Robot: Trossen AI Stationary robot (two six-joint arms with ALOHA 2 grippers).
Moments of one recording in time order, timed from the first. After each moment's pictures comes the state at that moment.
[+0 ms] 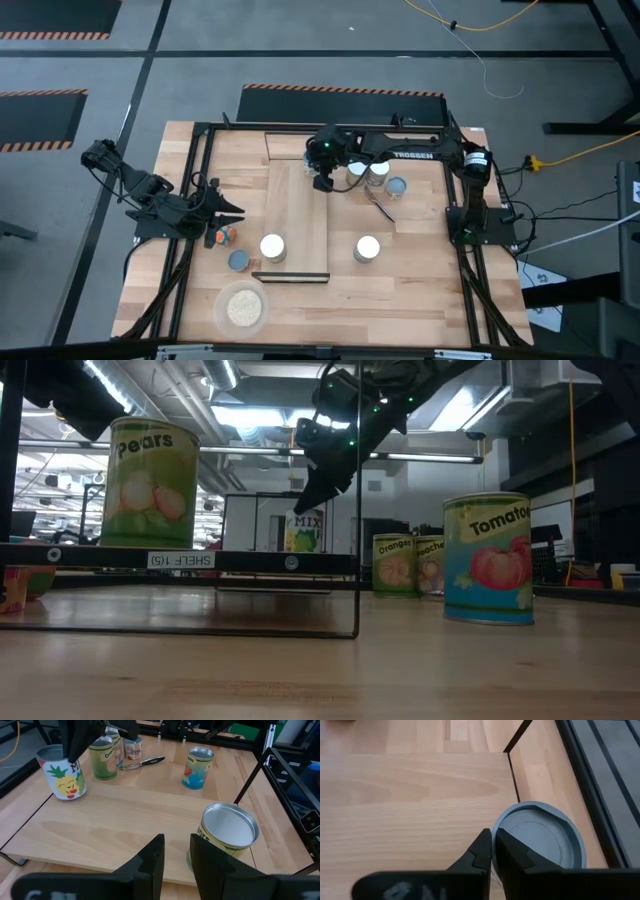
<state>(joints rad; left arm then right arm) -0.57 0.44 0.49 -0.54 -0.58 -0.43 -0.29 1.95 1.52 -0.38 -0.03 -0.21</state>
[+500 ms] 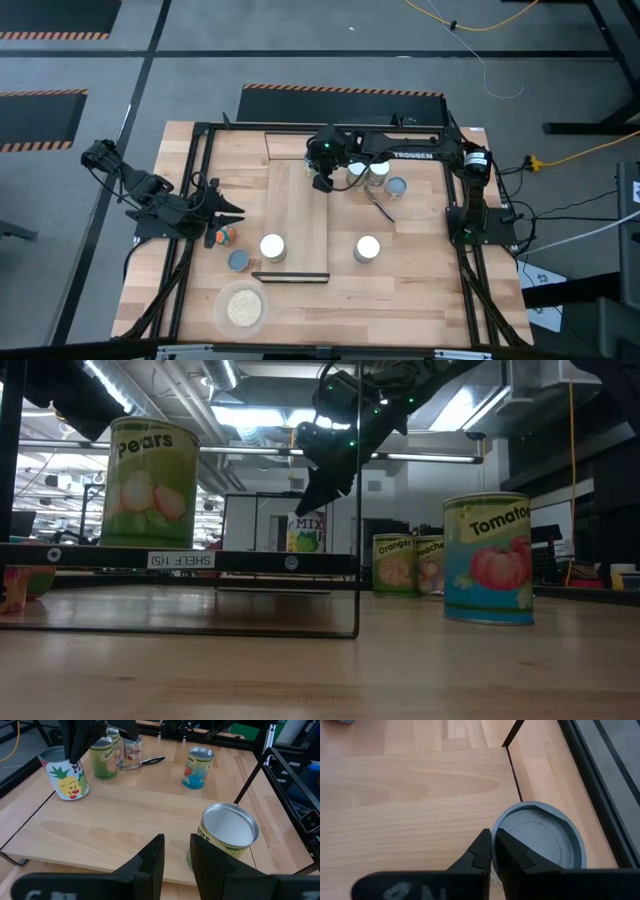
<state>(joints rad) -0.57 0.44 0.49 -0.54 -0.58 -0.43 -0.29 1.95 1.52 -0.39 -0.03 -0.16</state>
